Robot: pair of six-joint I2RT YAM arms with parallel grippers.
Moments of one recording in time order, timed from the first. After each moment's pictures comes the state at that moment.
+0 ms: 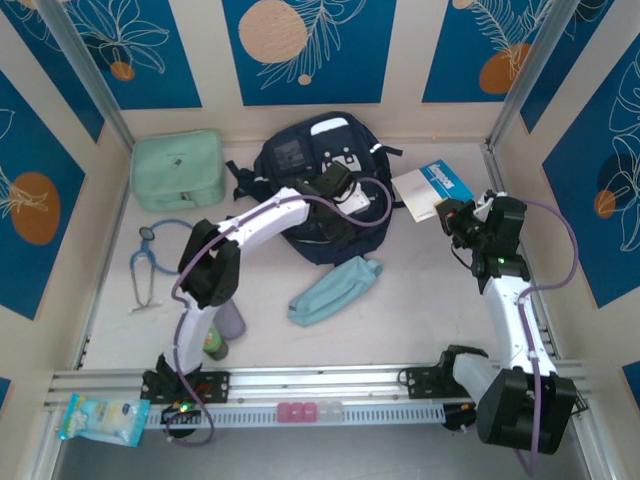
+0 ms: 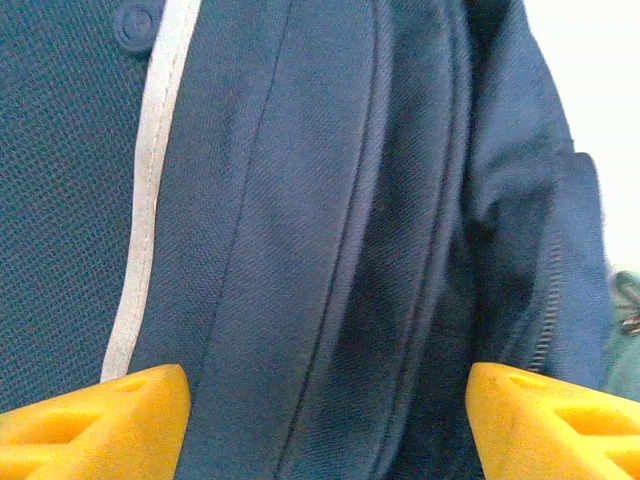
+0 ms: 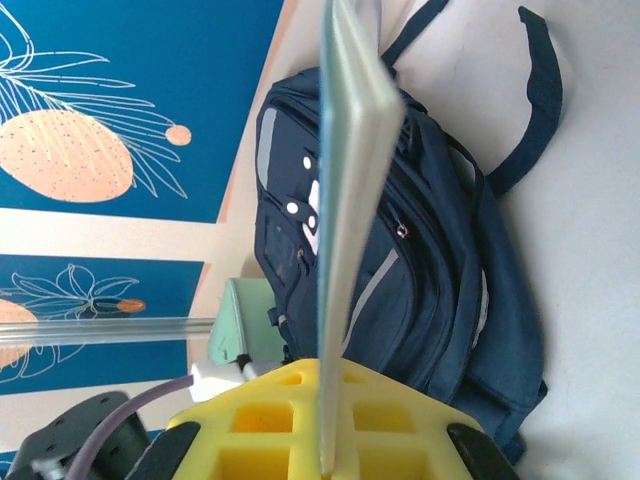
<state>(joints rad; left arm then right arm) -0.75 2.17 1.91 -0.84 -0.06 0.35 -0.18 0.98 0.71 -0.15 -0.54 1.07</state>
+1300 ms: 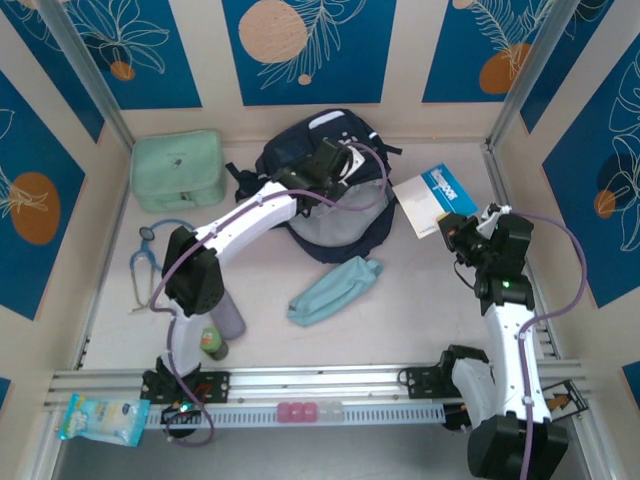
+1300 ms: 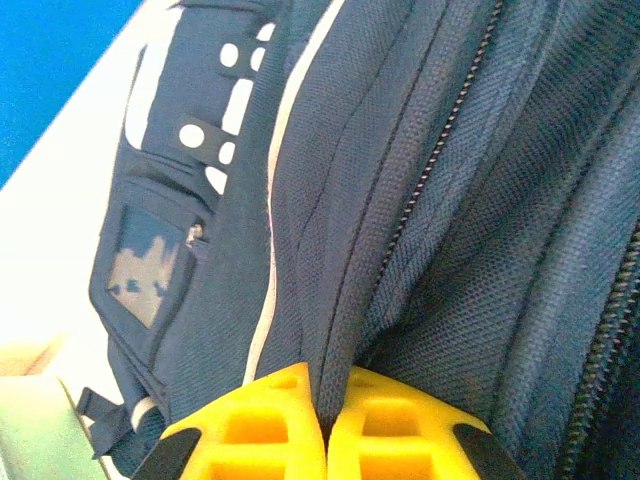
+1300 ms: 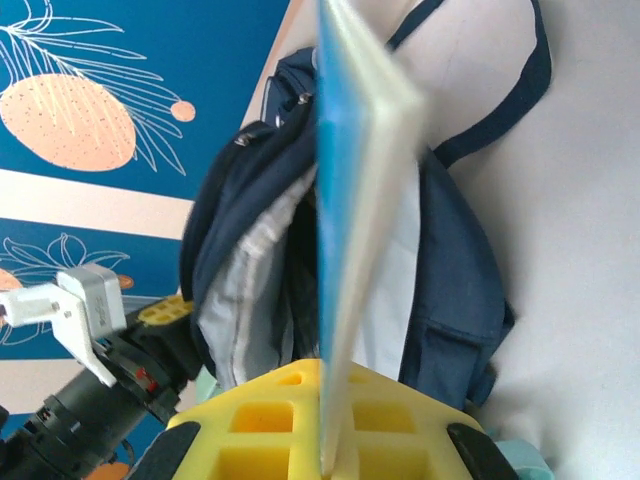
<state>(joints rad) -0.76 2.03 1.92 -0.60 -0.41 0.26 -0.21 0.77 0.66 -0.31 -0.54 0.98</state>
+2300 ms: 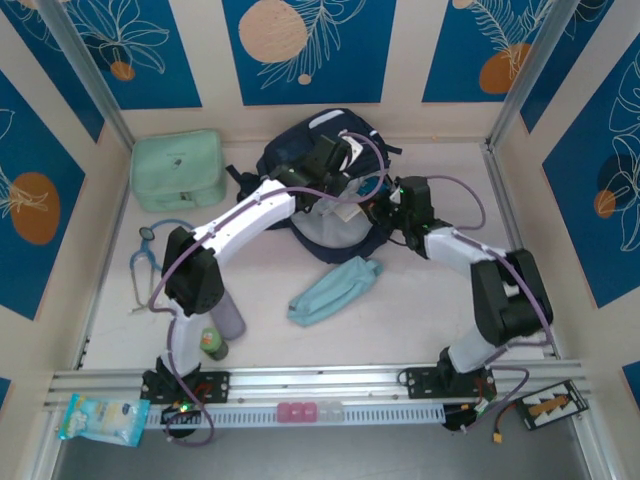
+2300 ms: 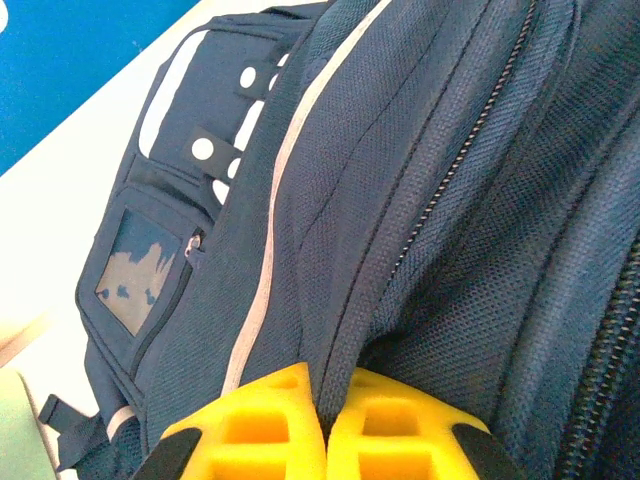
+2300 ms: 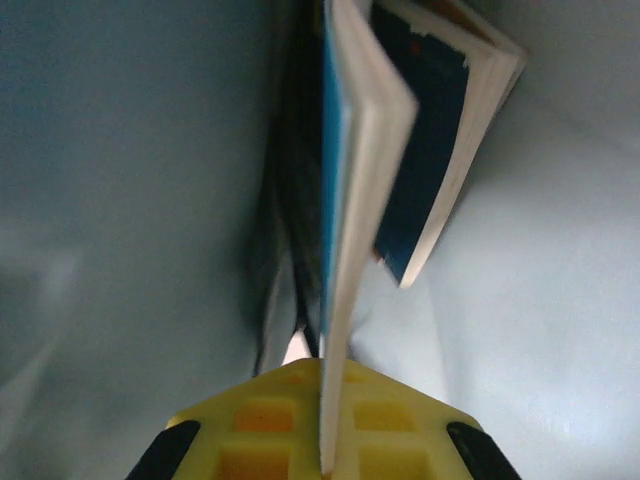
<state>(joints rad) -0.75 2.03 1.96 -0.60 -0.37 0.15 0.29 1.61 0.88 0.24 -0.41 1.16</state>
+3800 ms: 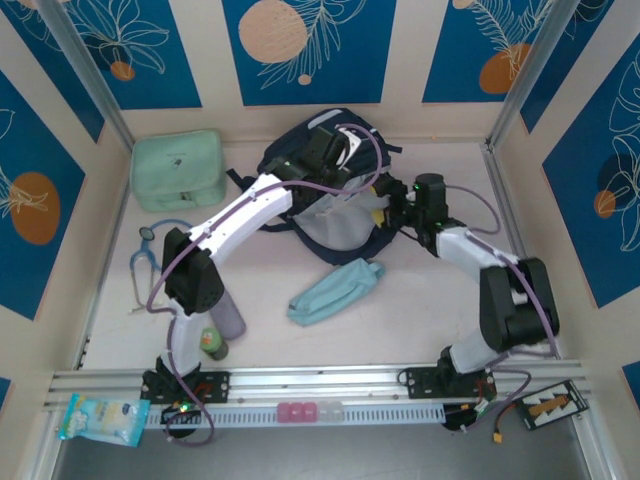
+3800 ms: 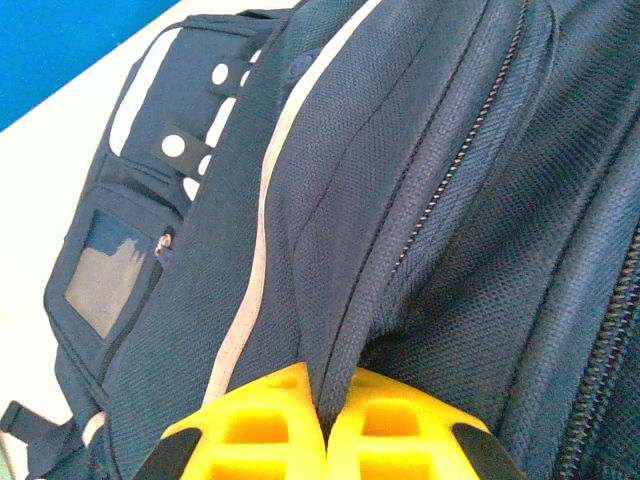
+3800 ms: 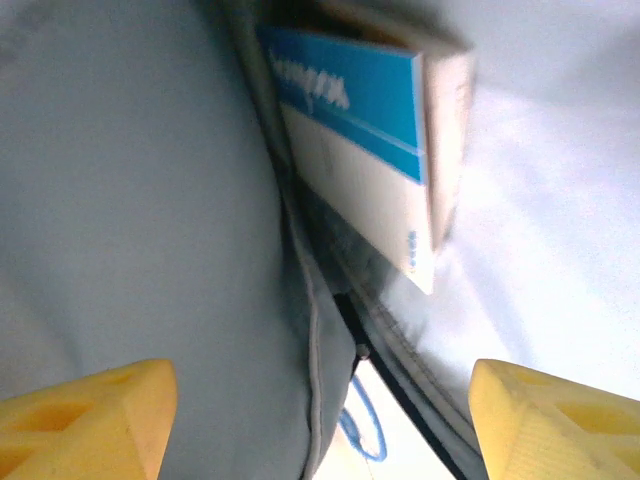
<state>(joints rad) -0.75 2.04 2.04 -0.70 -0.29 0.08 0.18 1.47 0.84 0.12 -0.44 1.45</state>
